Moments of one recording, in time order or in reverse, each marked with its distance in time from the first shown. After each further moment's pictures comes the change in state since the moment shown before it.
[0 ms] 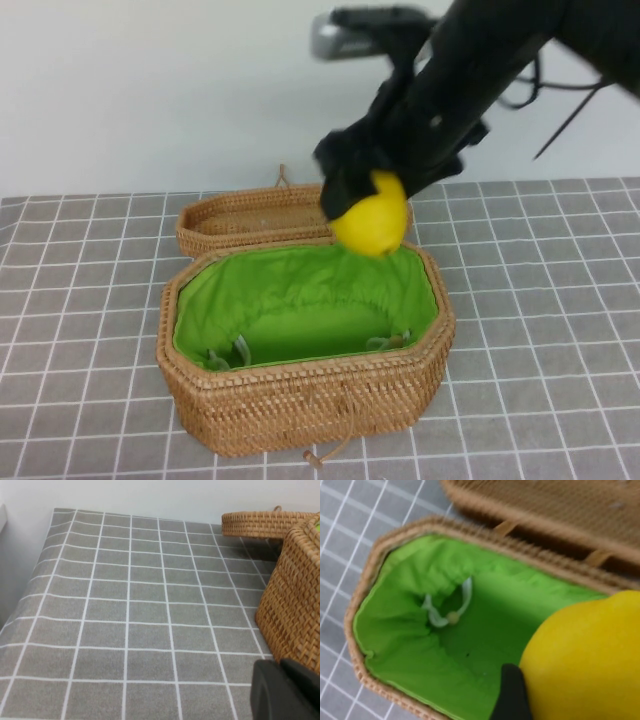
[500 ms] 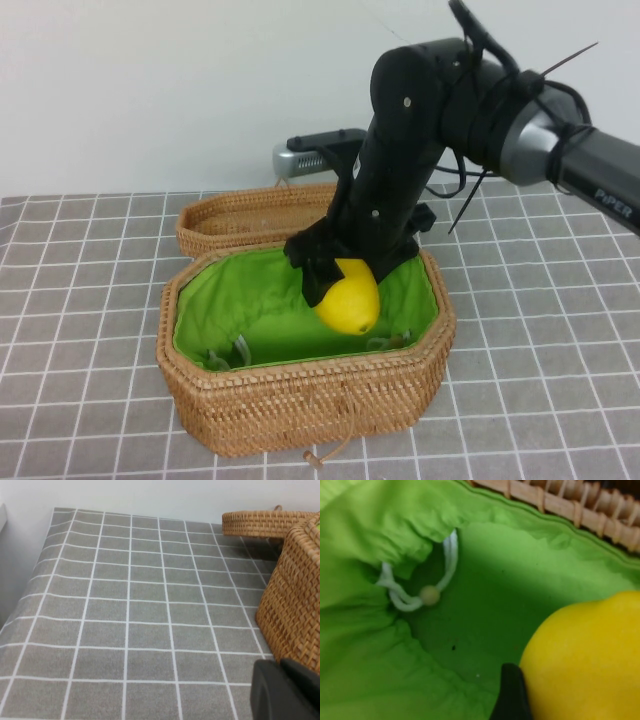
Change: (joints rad) right arm 0.040 0.217 0.000 0.008 -0.002 0.000; left arm 0.000 0.000 0.000 0.000 0.002 0.000
